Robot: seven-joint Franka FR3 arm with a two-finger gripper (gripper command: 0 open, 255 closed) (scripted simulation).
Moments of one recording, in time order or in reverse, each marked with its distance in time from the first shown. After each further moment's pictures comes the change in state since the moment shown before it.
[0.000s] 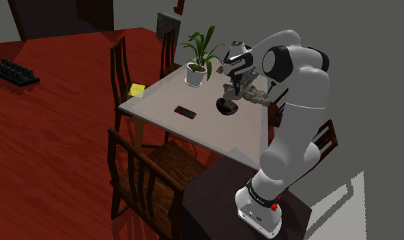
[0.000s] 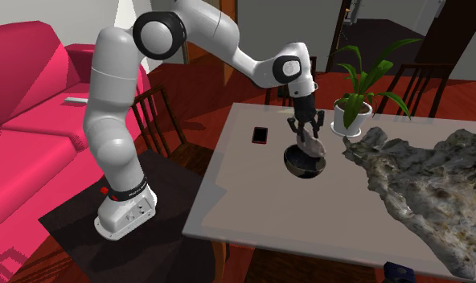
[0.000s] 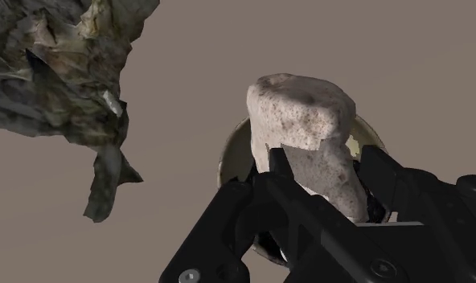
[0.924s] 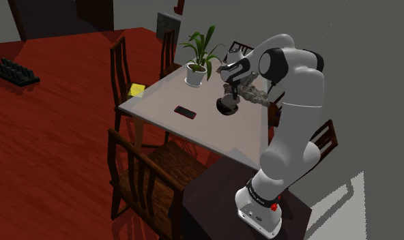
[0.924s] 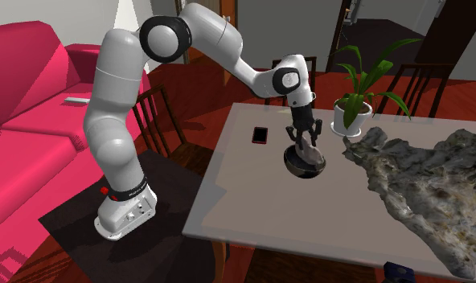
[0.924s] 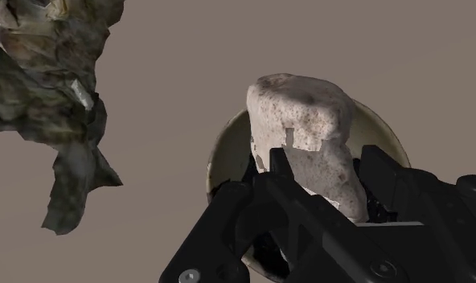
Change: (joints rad) arm -0.005 0.050 0.001 -0.030 -0.005 0.075 0.030
